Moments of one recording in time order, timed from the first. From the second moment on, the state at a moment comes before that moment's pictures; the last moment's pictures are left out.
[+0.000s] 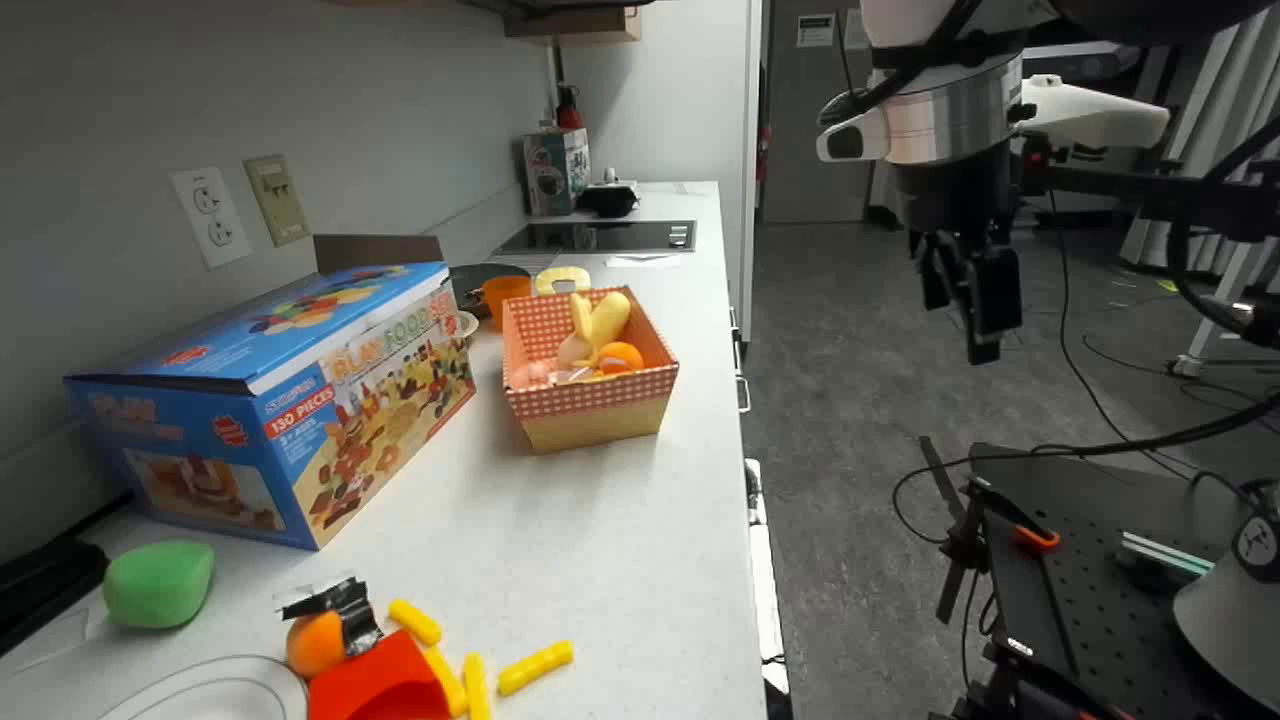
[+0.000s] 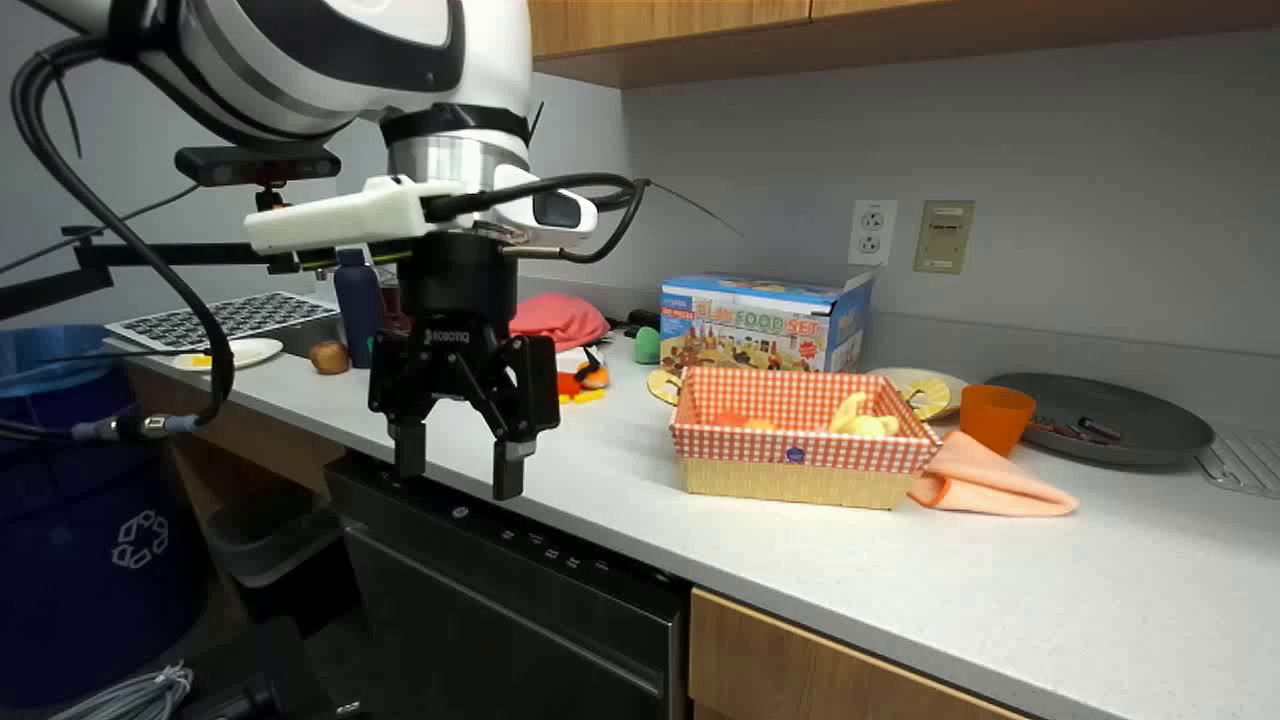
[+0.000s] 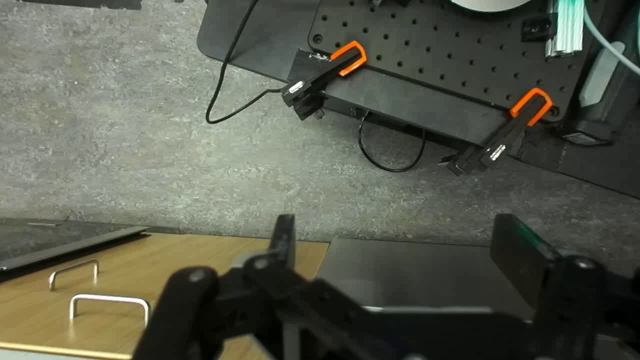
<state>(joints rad) 0.01 -0.57 0.04 -2.65 -0.19 1.83 -0.21</state>
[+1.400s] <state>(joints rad) -0.04 -0.57 -0.14 -2.67 -0.19 1.93 -0.25</state>
